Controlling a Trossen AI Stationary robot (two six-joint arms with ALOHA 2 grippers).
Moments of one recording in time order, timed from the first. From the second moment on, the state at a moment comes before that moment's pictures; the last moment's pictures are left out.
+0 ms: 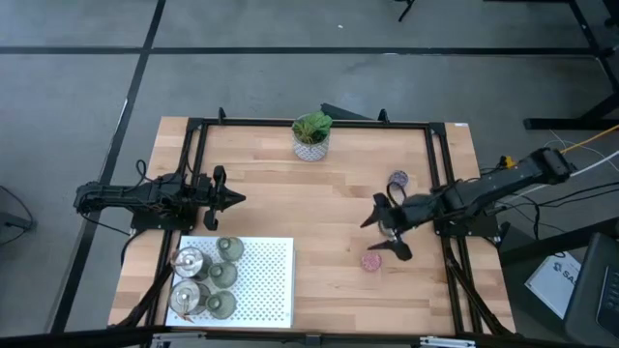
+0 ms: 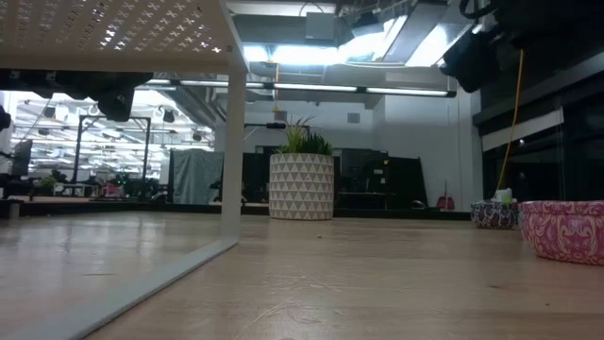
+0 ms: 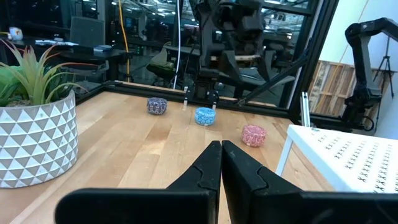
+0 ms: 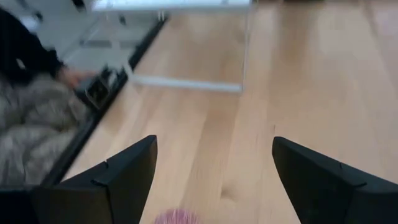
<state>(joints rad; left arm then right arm) 0.00 0.01 0.01 0.02 -0.03 -0.17 0.34 1.00 0.57 -0.11 -0.03 0.16</state>
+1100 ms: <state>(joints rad) 0.00 0.01 0.01 0.02 -0.03 -0.17 0.52 1.46 0.70 -0.37 0.01 0.13</state>
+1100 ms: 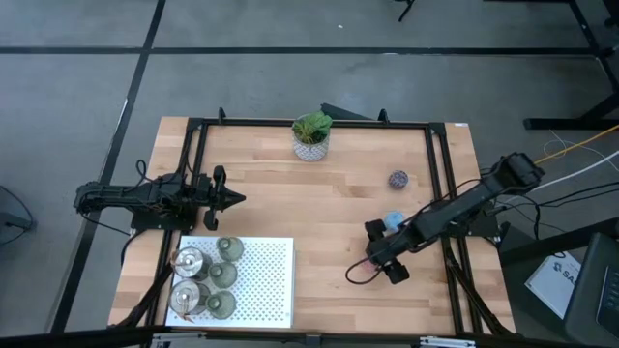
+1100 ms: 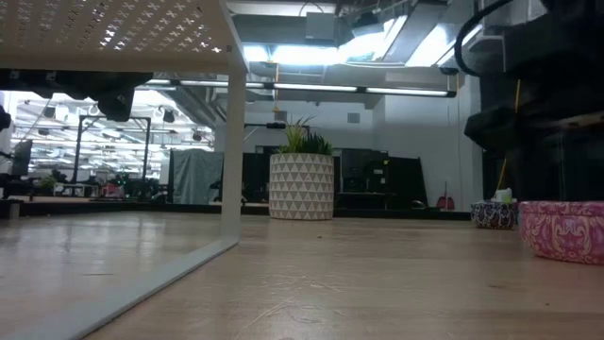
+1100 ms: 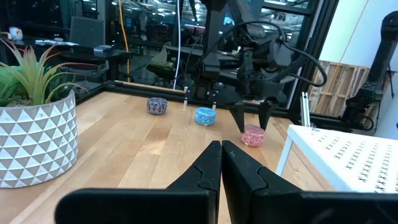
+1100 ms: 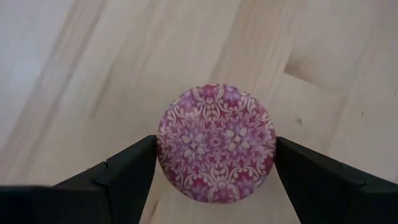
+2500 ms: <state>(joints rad) 0.00 0.01 0.01 0.02 -0.03 -0.17 0.37 1.51 0.99 -0.45 -0.03 0.06</state>
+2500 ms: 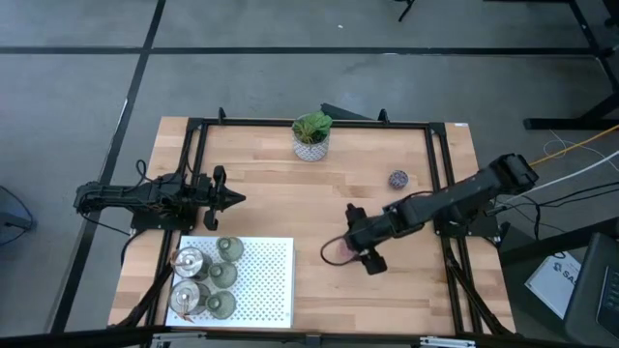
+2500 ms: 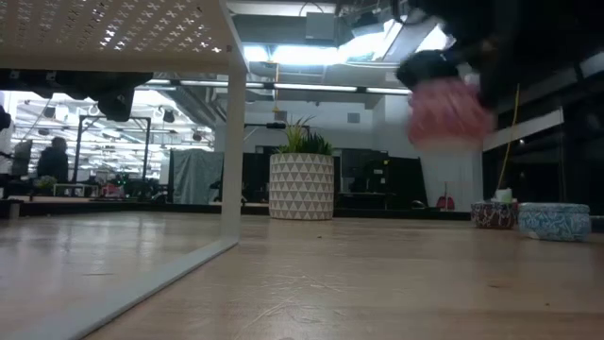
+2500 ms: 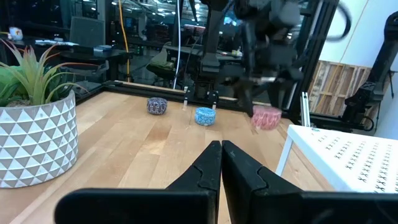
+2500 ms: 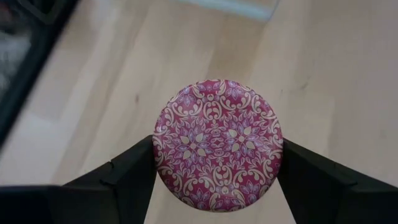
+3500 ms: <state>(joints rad) 0.00 0.01 0.01 0.03 -0.03 -0.17 0.27 1.92 1.79 -0.53 -0.04 -0.09</state>
